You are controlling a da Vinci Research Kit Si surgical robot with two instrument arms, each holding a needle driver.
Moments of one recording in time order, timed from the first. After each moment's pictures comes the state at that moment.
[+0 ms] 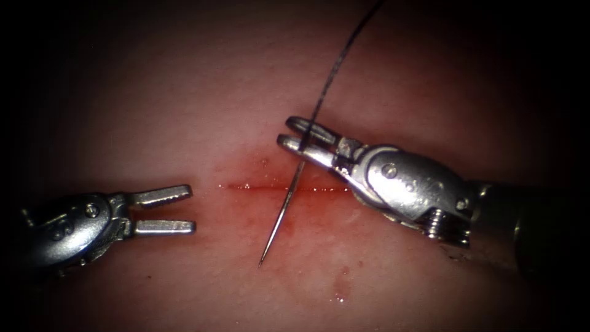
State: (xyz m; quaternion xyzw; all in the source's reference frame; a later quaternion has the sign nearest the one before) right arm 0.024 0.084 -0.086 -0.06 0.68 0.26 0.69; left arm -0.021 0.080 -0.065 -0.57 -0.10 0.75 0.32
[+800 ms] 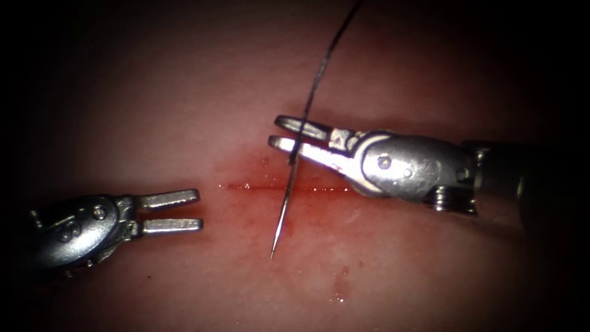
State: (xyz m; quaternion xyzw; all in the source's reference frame) right arm 0.025 0.087 -0.086 -0.09 0.71 0.13 0.69; left arm -0.022 0.080 -0.064 -0.58 -0.09 0.75 0.31
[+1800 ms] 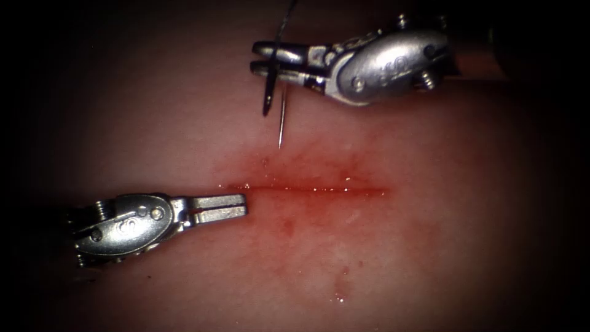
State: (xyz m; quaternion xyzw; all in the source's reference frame) right arm 0.028 0.093 -0.084 -0.21 0.69 -0.07 0.69; left arm -0.026 0.079 -0.058 -0.47 0.00 0.84 0.27
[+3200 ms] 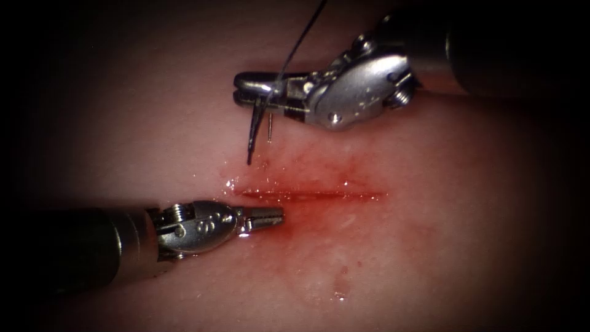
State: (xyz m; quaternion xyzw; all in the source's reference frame) right arm 0.029 0.090 -0.081 -0.27 0.68 -0.16 0.67; left arm -0.028 0.074 -0.048 -0.36 -0.08 0.89 0.25
